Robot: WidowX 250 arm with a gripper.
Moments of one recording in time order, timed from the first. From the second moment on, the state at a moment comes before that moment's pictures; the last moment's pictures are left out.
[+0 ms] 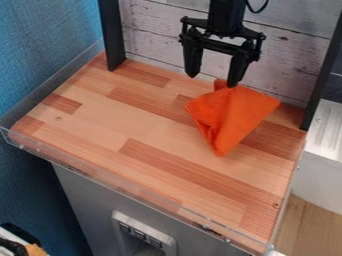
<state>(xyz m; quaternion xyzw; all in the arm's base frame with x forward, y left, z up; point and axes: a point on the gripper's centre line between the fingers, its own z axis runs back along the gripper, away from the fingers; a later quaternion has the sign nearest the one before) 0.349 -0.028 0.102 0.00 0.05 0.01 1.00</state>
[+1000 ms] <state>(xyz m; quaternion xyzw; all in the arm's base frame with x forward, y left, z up) 0.380 -0.036 0.108 0.00 -0.01 0.15 0.99</state>
